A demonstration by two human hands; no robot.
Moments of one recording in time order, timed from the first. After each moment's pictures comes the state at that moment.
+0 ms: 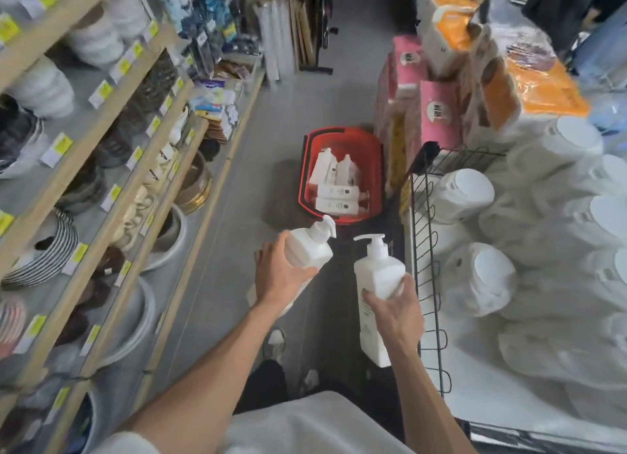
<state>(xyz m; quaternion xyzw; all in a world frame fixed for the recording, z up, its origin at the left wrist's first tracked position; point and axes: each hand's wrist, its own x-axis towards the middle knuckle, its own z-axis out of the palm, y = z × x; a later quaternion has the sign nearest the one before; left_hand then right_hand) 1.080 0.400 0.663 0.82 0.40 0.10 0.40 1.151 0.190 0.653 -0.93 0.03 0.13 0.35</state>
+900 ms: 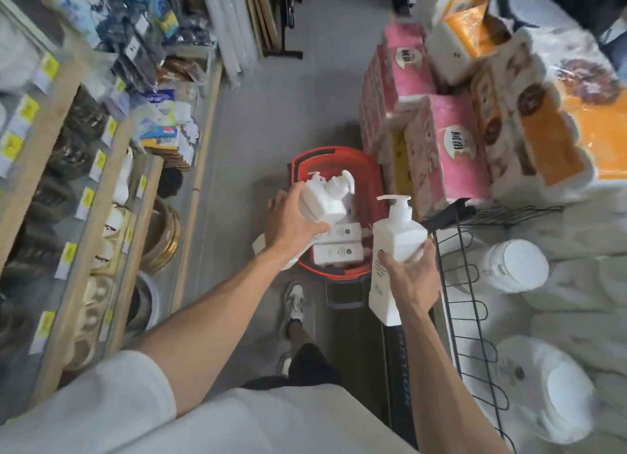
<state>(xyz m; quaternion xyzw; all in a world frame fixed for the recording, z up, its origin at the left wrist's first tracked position) 1.418 0.666 0.647 0.86 0.29 0.06 0.41 1.441 0.435 0.641 -0.92 0.12 0.05 0.37</state>
